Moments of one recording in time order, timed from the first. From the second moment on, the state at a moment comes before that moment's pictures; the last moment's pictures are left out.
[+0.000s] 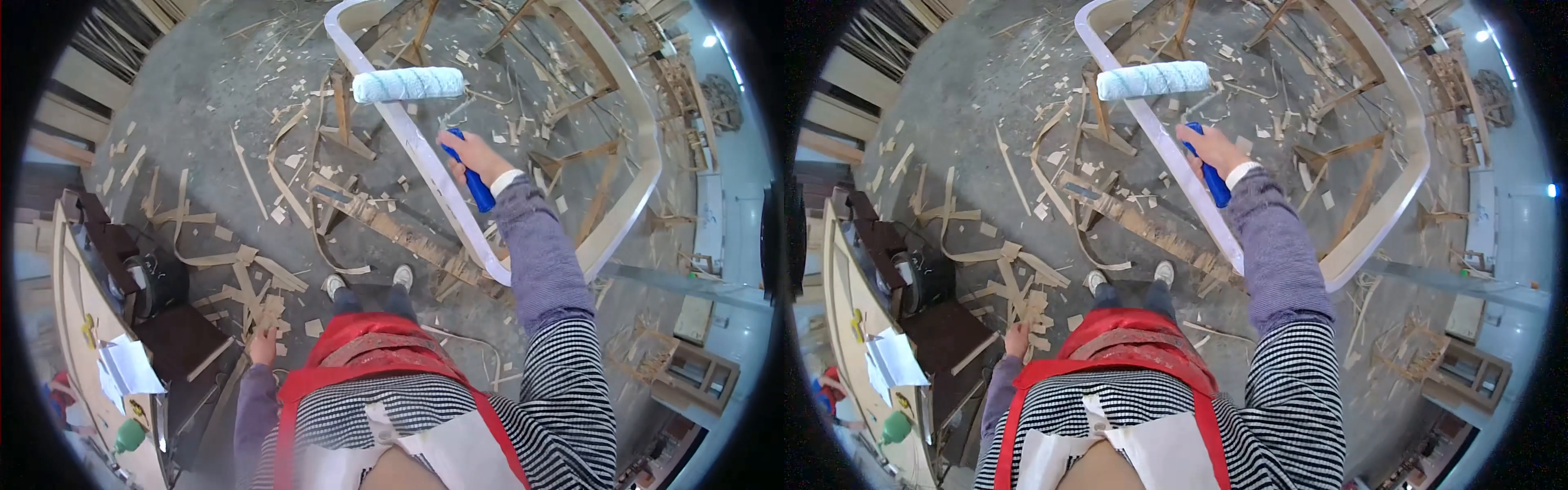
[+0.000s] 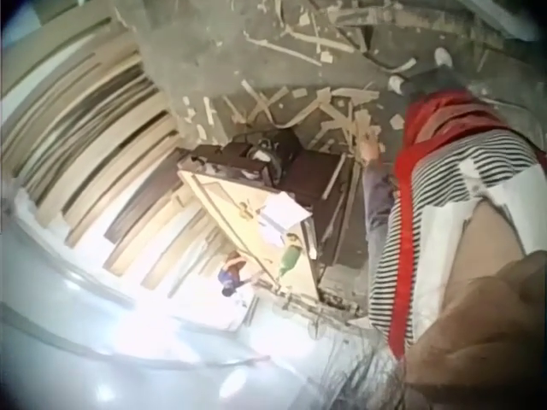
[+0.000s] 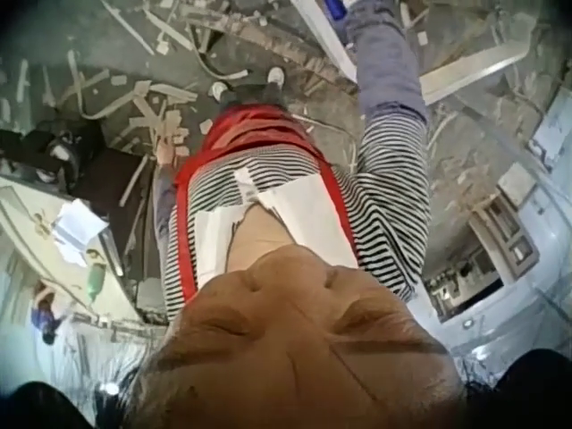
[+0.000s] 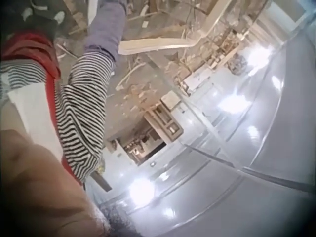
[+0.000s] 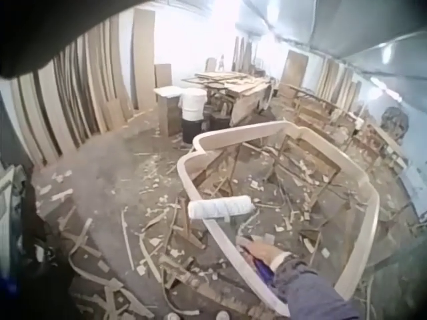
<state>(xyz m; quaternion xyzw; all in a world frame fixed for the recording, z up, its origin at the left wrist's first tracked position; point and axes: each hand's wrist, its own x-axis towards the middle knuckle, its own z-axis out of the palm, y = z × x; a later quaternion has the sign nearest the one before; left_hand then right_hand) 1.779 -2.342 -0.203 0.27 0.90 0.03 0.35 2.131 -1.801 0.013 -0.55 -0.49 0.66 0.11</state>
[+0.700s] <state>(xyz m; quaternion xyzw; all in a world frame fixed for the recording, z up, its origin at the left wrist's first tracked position) 2.008 -1.928 -0.067 0.75 0.65 0.11 0.03 2.446 -2.018 0.080 -0.66 -0.36 0.66 -0.03</state>
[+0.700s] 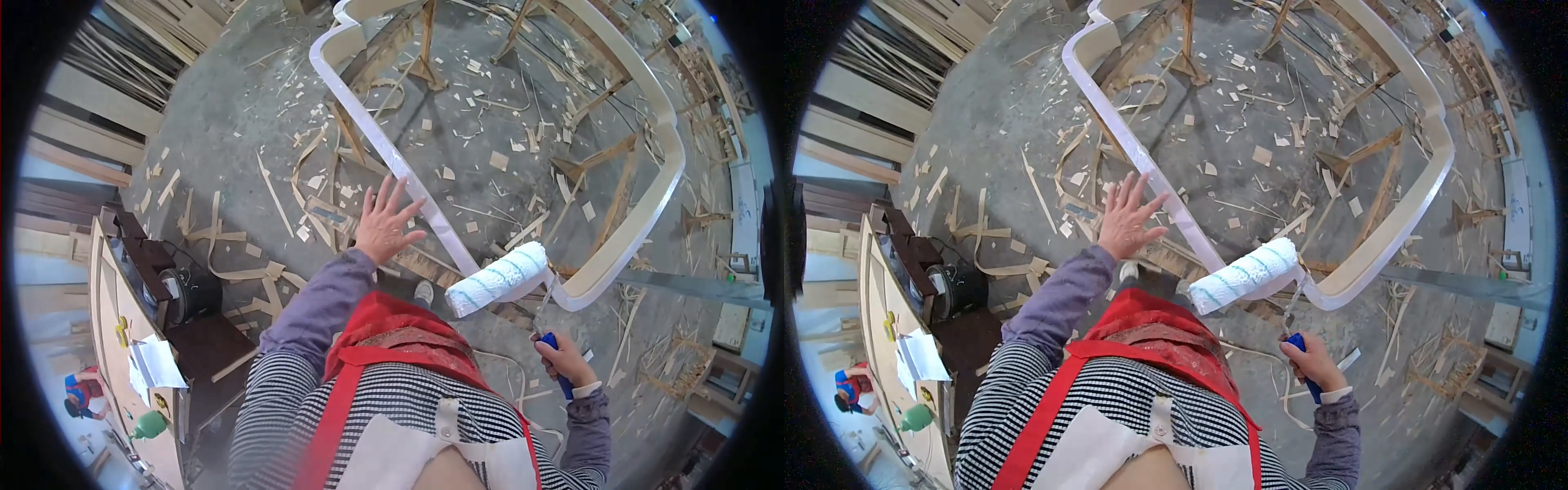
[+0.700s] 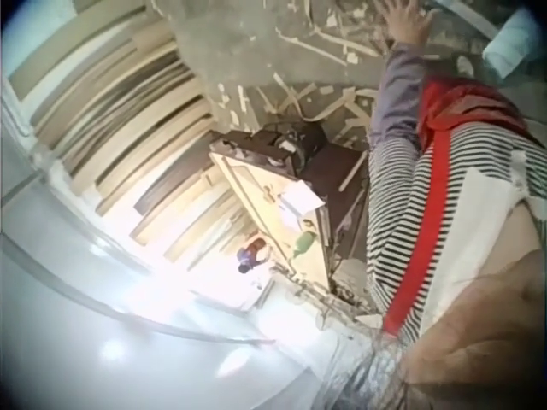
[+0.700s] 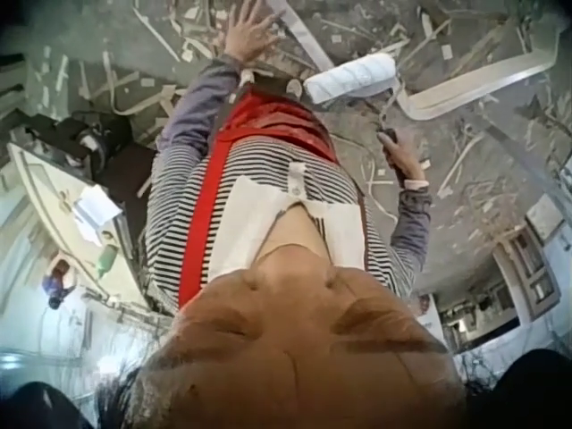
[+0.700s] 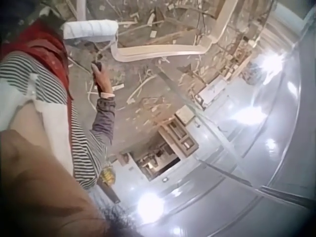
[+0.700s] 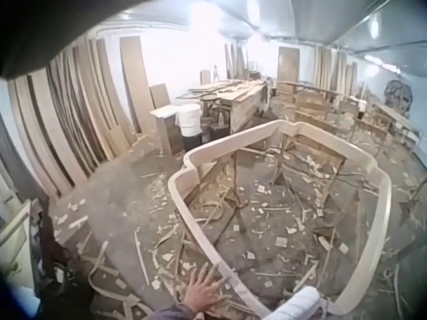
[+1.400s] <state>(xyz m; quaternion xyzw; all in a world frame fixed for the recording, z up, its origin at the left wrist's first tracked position) 1.873 -1.799 -0.090 0.77 0.62 0.17 0.06 2.331 -1.921 0.103 -0.70 -0.43 0.57 -0.10</state>
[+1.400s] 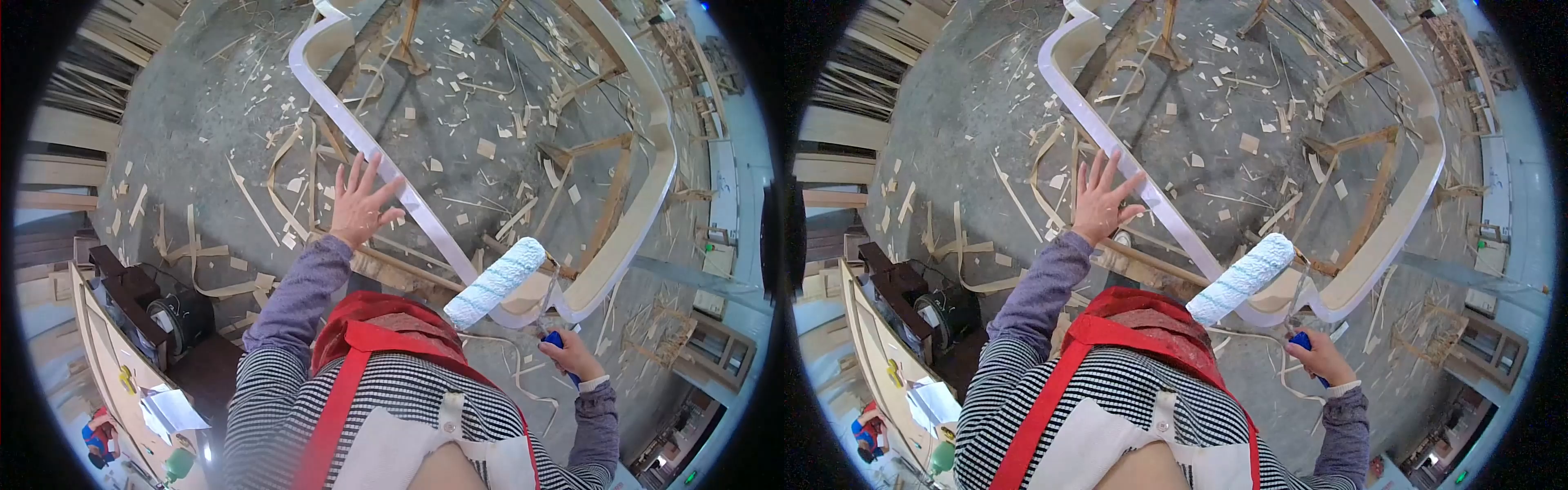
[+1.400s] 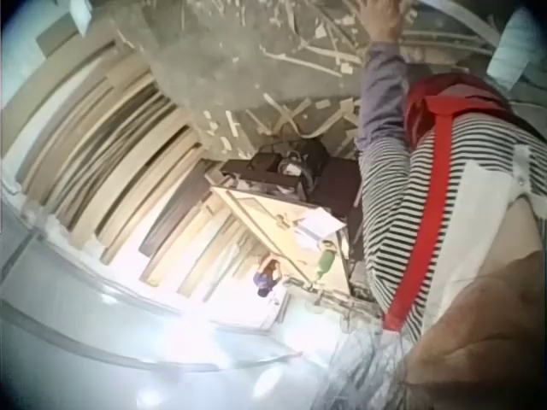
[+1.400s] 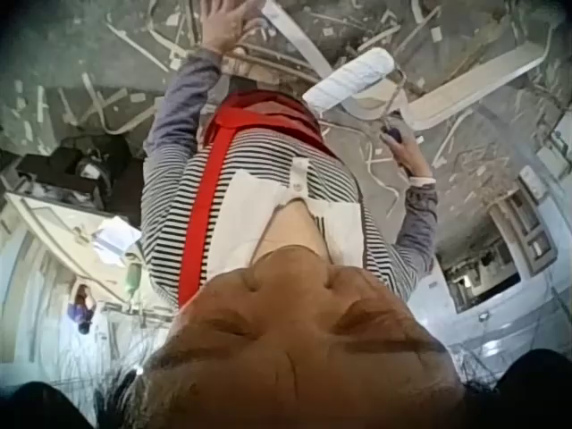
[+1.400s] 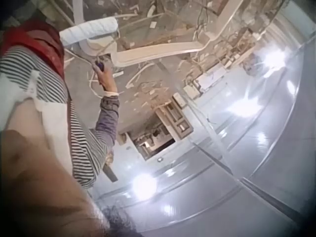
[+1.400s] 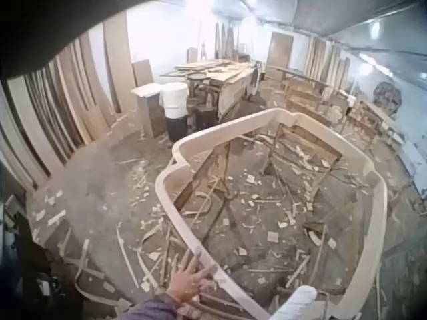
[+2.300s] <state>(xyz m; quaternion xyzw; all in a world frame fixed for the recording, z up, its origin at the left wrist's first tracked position) 1.456 -1.606 -0.169 0.64 0.75 0.14 -0.09 1.865 -1.577 0.013 -0.49 -0.59 0.64 0.07</state>
